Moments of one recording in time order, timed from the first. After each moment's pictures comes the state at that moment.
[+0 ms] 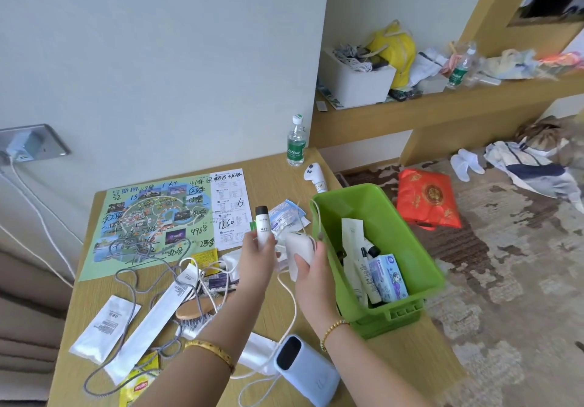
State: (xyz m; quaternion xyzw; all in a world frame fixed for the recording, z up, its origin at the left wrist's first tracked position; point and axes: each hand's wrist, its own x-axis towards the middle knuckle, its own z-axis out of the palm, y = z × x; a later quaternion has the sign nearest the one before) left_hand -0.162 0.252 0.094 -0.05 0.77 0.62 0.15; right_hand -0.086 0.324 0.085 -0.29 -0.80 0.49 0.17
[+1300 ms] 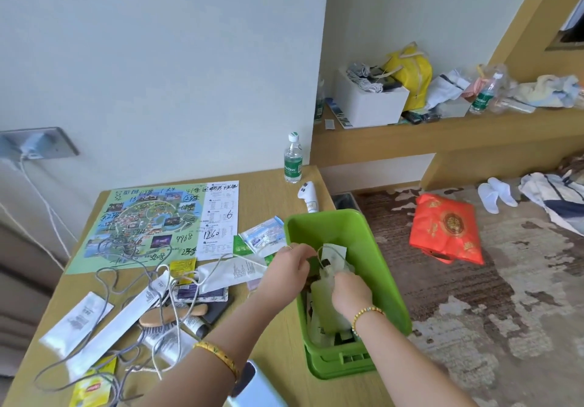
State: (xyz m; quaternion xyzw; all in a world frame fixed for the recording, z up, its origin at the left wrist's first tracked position) left_hand -0.135 0.358 0.106 0.24 0.89 0.38 0.12; right_hand -0.082 0.491 0.066 -0.24 -0.95 0.14 -0.16
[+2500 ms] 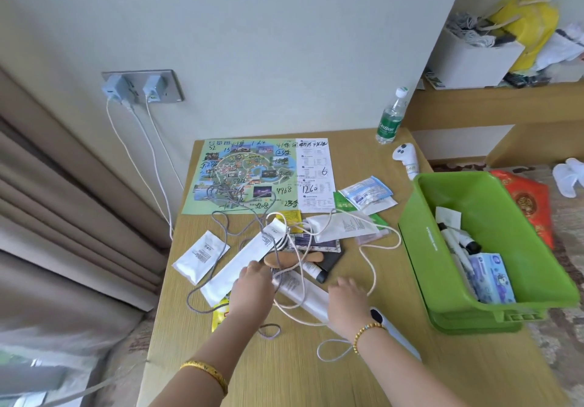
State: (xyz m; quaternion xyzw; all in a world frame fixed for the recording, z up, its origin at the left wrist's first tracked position) left_hand -0.132 0.057 0.006 0.07 0.98 0.13 0.16; right_hand -0.078 0.234 -0.006 -0.07 -0.97 0.07 -0.21
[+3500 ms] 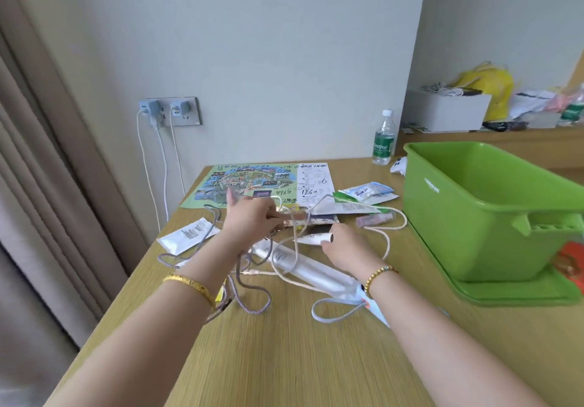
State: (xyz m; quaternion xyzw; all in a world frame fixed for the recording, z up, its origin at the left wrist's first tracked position) left_hand -0.153 0.071 -0.013 0.18 0.97 0.10 -0.14; right_hand -0.086 0.253 -0.046 -0.09 -0.97 0.22 0.05
